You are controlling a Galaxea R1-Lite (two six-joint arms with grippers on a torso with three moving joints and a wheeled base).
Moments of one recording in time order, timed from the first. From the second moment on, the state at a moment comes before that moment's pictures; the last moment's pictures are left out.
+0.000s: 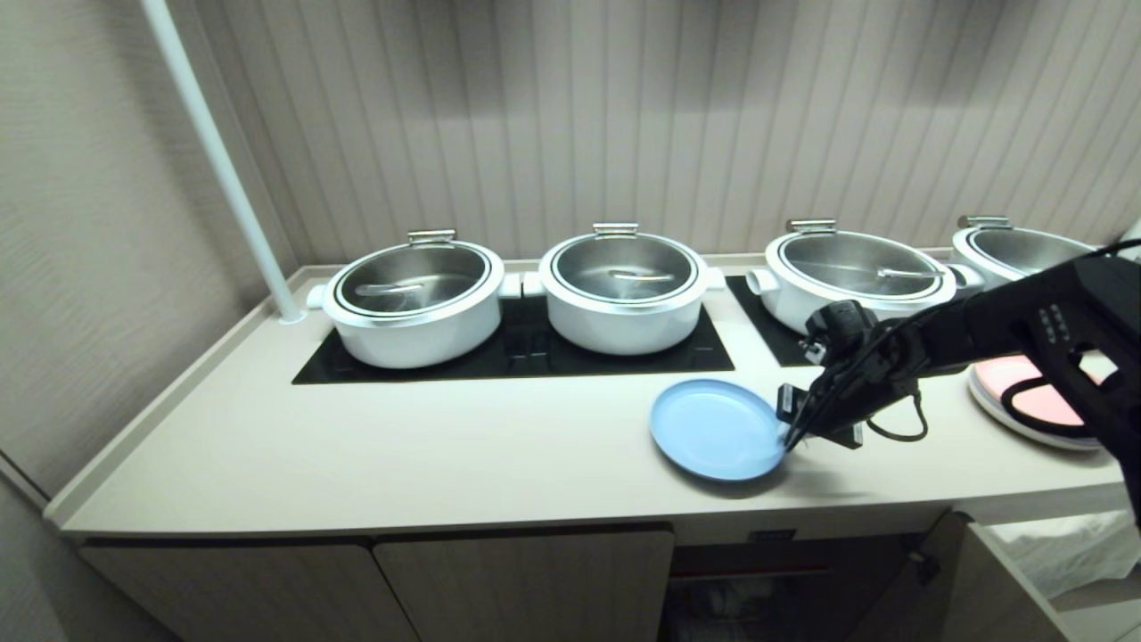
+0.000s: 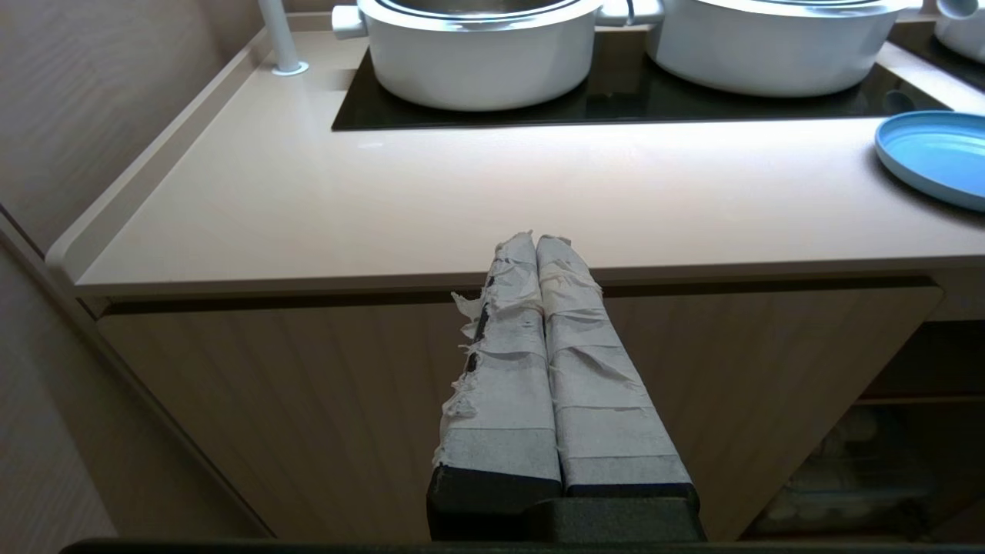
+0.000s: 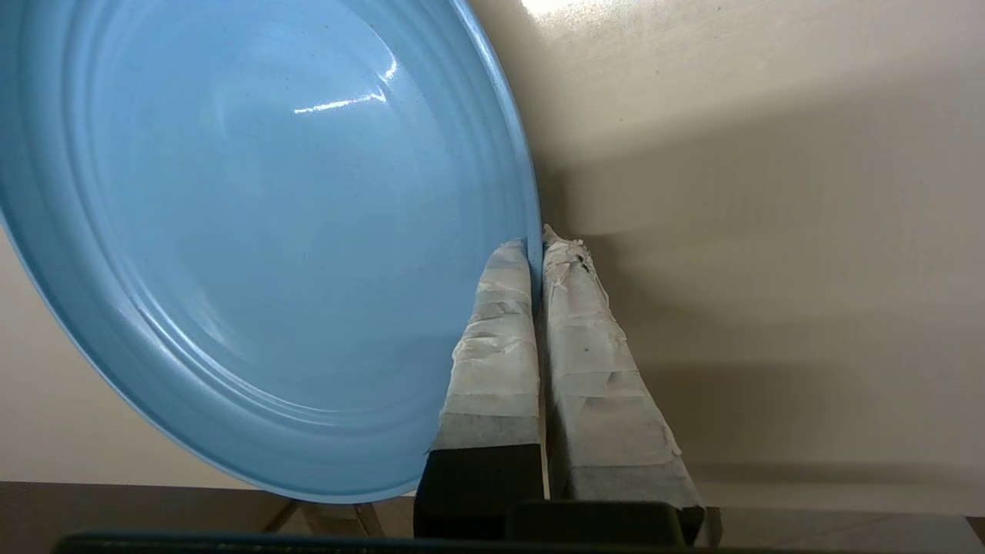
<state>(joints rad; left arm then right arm) 0.00 0.00 0.00 0.00 0.00 0.00 0.11 2.34 -1.58 0.29 0.16 0.42</state>
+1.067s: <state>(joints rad) 0.00 0.00 0.00 0.00 0.00 0.00 0.11 2.35 -1.59 0.29 0.16 0.41</state>
